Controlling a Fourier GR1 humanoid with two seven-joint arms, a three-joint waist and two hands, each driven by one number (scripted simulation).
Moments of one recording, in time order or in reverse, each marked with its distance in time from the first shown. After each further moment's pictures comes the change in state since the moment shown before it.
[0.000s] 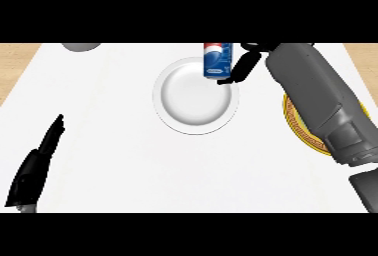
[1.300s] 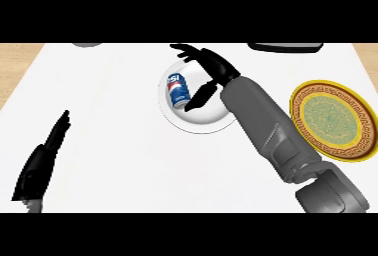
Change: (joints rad) left arm -0.028 -0.039 0.013 -0.007 -0.043 -0.029 0.013; right arm 0.014 0.254 -0.114 0.223 -0.067 -0.125 0.137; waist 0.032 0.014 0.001
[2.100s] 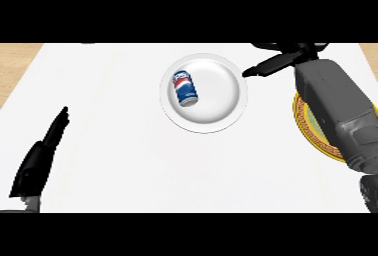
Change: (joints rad) left arm -0.017 0.003 0.014 -0.005 -0.007 -0.019 -0.004; right arm 0.042 -0.301 -0.287 0.029 -0.255 0.241 -0.082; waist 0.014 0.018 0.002
